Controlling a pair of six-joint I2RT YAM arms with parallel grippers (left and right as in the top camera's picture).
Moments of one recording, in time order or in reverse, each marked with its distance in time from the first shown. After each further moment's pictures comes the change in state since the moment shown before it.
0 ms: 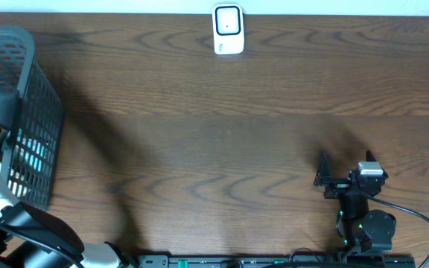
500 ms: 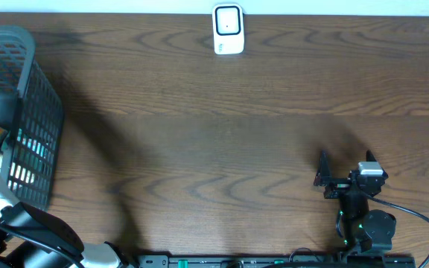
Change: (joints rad) left arm 0.000 0.000 0.031 0.040 0.001 0.002; right arm 0.000 0.000 0.000 0.000 0.000 0.000
